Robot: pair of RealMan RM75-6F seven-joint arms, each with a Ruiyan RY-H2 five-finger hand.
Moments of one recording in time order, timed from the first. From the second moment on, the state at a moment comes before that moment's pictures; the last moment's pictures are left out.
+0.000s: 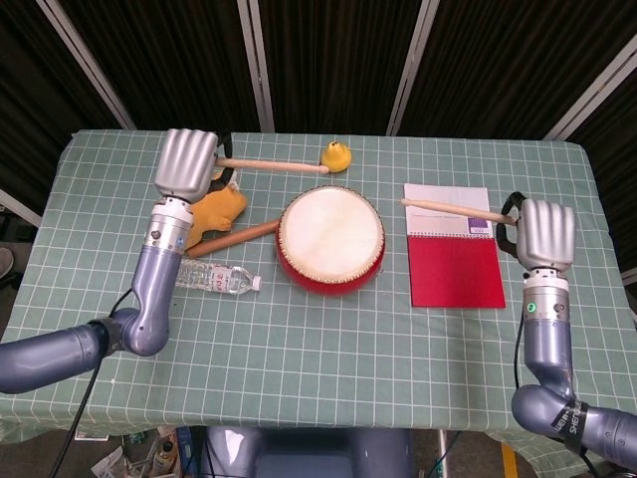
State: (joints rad) left arm -1.05 -1.36 -0.40 -1.49 0.76 1.17 0.56; right arm 0.66 -1.15 0.35 -1.82 -0.69 1.36 -0.55
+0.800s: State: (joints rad) left arm -0.95 -1.23 -0.39 -1.49 0.82 1.08 0.40; right arm 0.80 -1.41 0.30 -1.73 -0.60 1.32 -0.69
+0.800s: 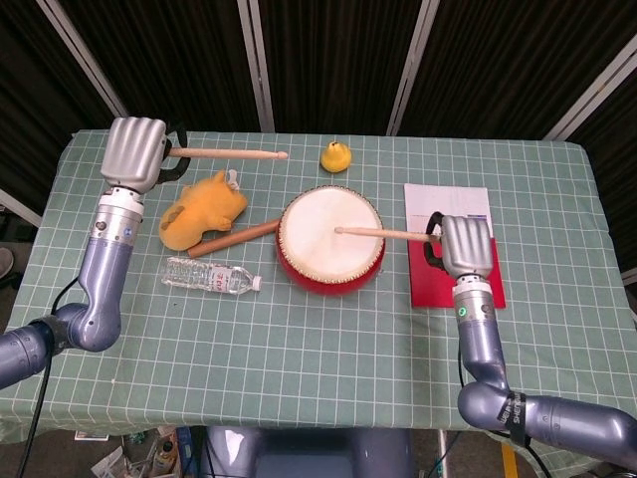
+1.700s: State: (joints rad) left arm -1.01 -1.30 -0.40 -1.57 0.79 1.12 0.53; right arm 0.68 -1.29 0.32 -1.81 -0.73 1.48 -0.69
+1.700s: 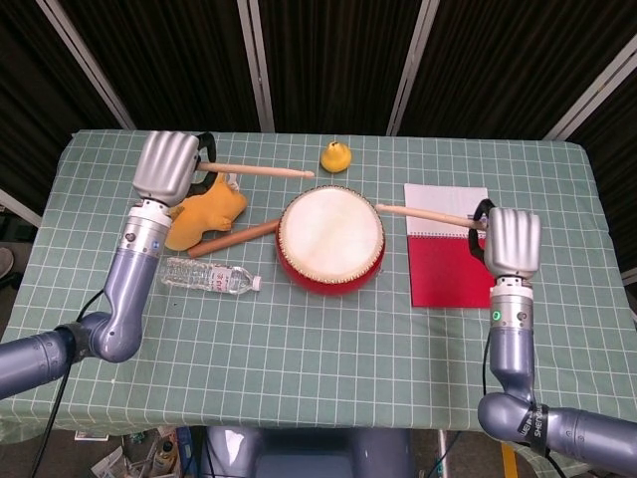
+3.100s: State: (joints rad) left arm -1.10 -1.35 -0.30 -1.78 0.55 1.14 0.82; right arm 0.47 -1.11 0.26 -1.84 -0.85 1.37 -0.41
